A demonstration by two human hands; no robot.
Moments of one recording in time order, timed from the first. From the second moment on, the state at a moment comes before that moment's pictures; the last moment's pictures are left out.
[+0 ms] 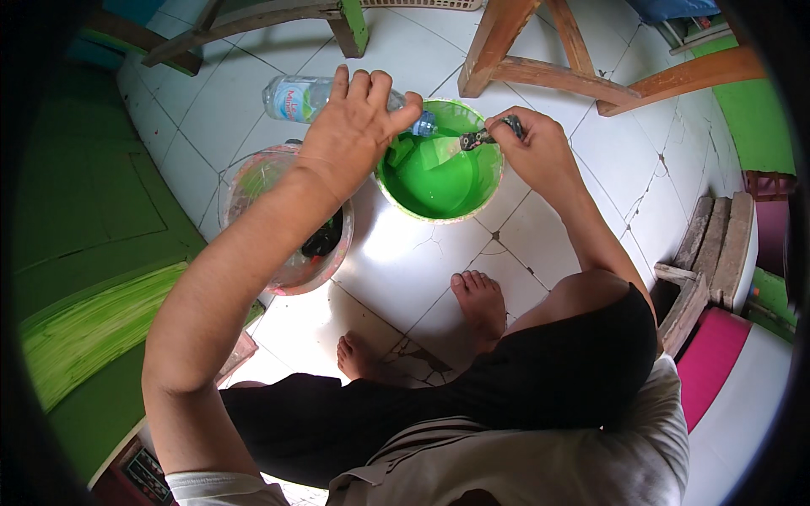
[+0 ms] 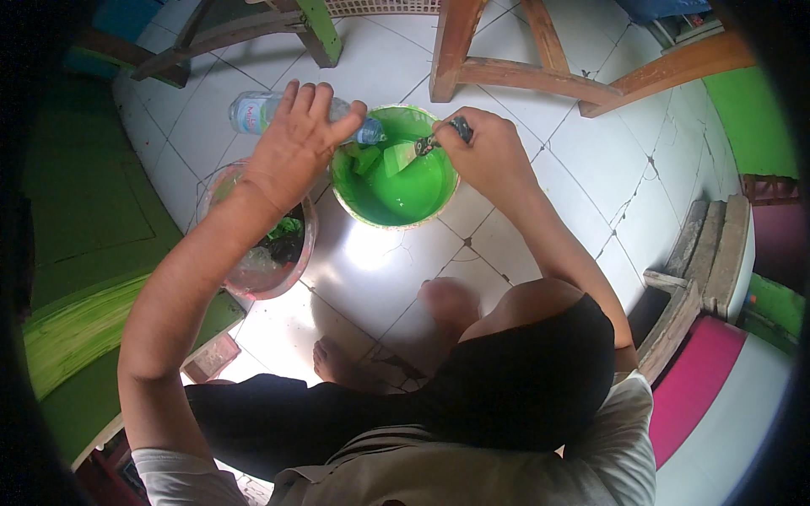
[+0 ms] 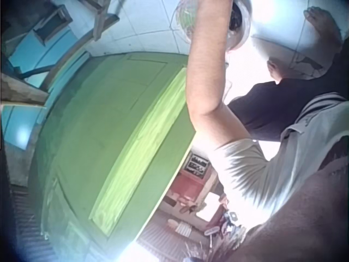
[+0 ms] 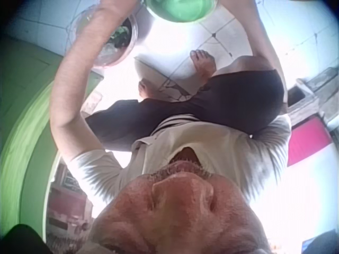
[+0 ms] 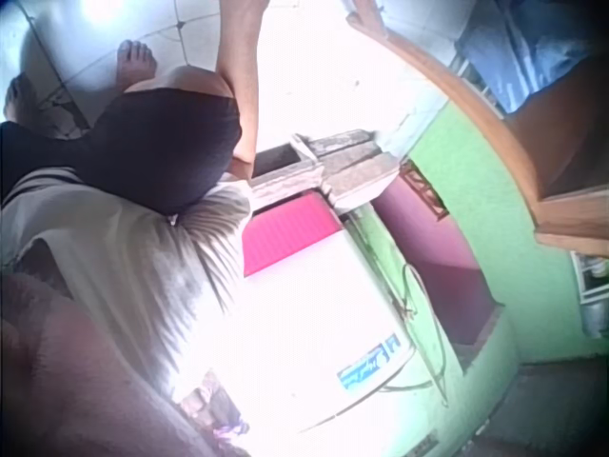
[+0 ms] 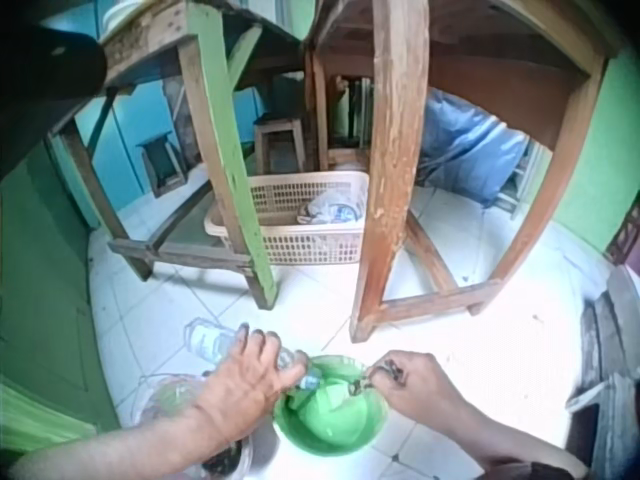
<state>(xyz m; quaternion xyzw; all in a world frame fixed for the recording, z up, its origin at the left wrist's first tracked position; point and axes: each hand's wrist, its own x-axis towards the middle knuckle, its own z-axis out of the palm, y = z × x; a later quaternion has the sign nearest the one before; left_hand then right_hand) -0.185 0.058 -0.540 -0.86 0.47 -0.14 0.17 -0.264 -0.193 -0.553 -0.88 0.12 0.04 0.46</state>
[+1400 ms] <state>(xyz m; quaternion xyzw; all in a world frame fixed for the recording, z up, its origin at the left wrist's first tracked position) -0.091 0.102 -0.650 -0.89 0.15 0.01 -0.43 -0.264 -0.165 -0.584 -0.96 -0.26 0.05 0.13</state>
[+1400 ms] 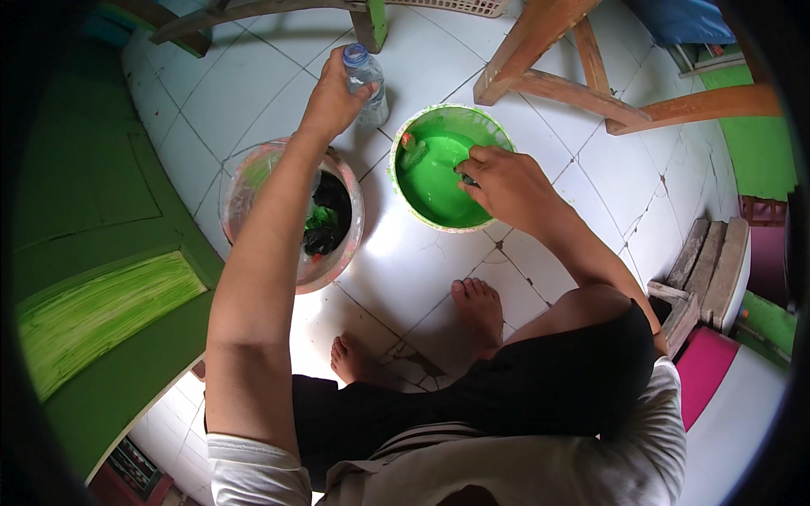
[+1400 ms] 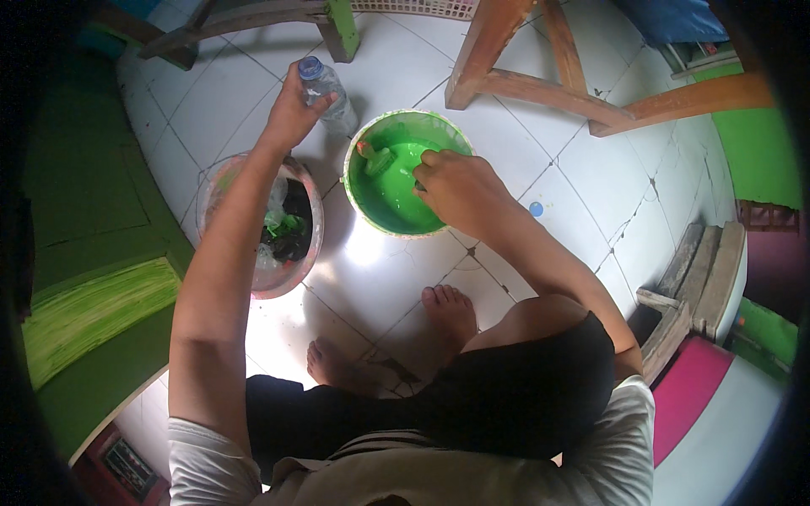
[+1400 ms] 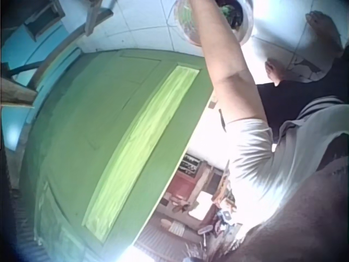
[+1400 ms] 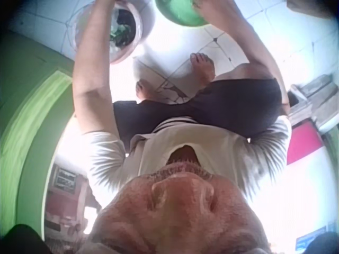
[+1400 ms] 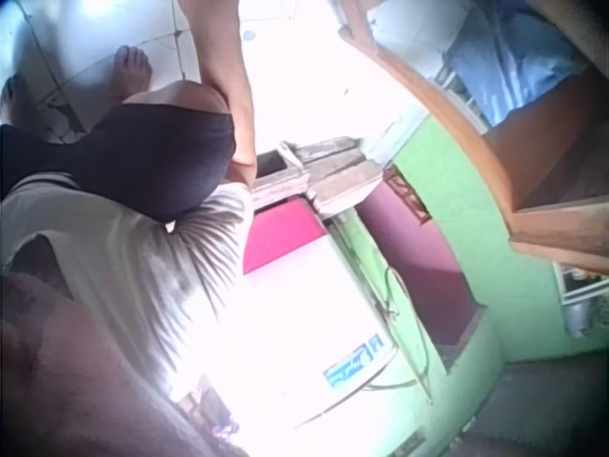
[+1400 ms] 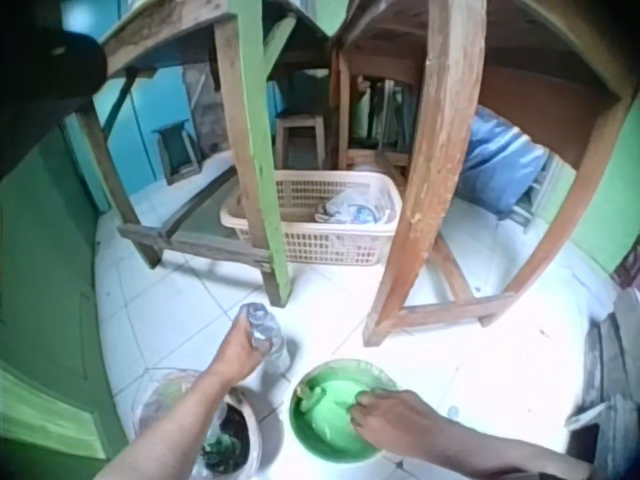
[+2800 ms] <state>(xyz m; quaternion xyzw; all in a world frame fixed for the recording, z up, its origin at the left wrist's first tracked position) -0.197 0.044 -0.584 -0.95 0.21 0.06 -0.20 -0.269 -0.173 -0.577 -0.98 -0.15 -0.03 0.16</state>
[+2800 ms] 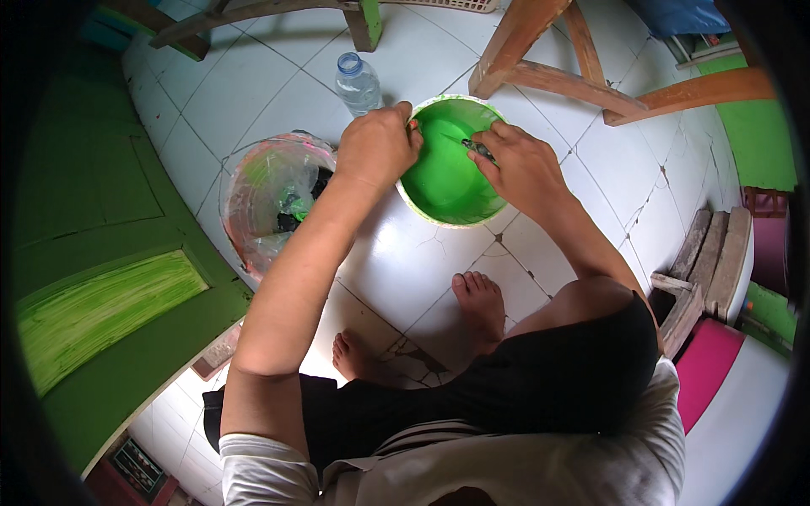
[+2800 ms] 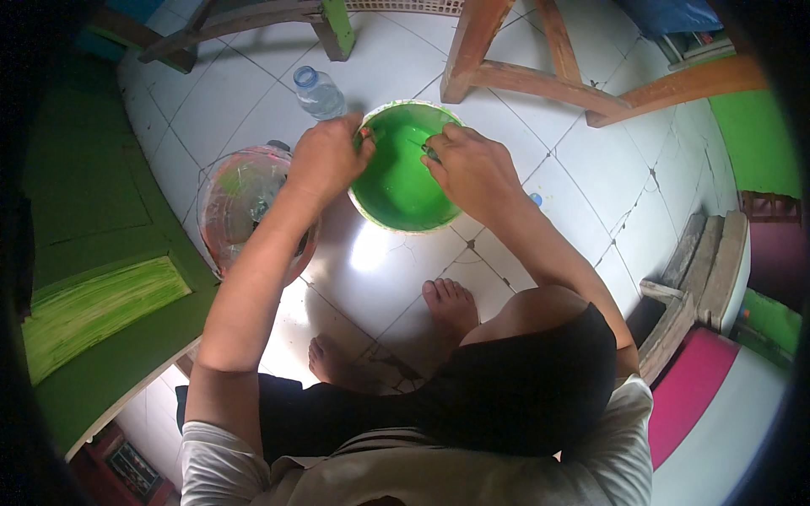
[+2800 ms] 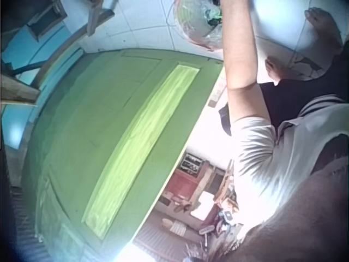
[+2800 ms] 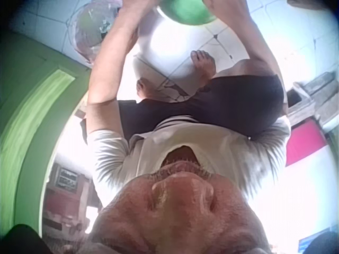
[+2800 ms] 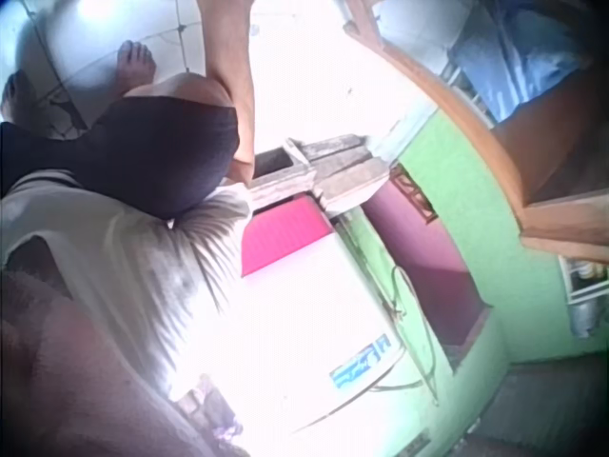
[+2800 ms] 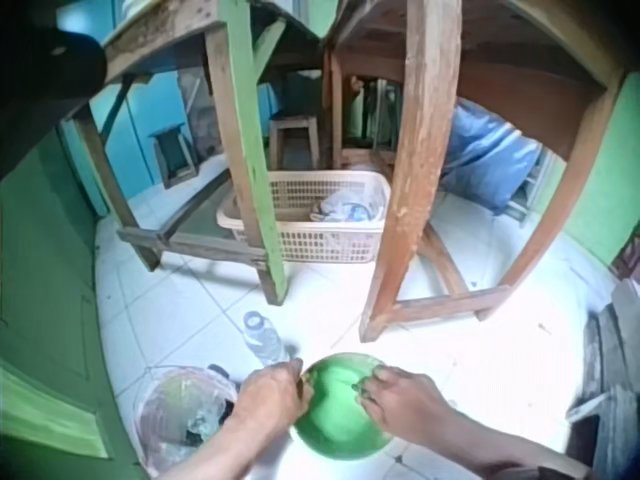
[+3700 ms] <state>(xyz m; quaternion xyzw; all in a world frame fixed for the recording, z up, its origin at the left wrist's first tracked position) -0.200 0.052 -0.586 -0.93 0.25 0.00 -0.27 -0.283 -0.162 -0.576 -0.97 -0.20 -0.03 0.11</state>
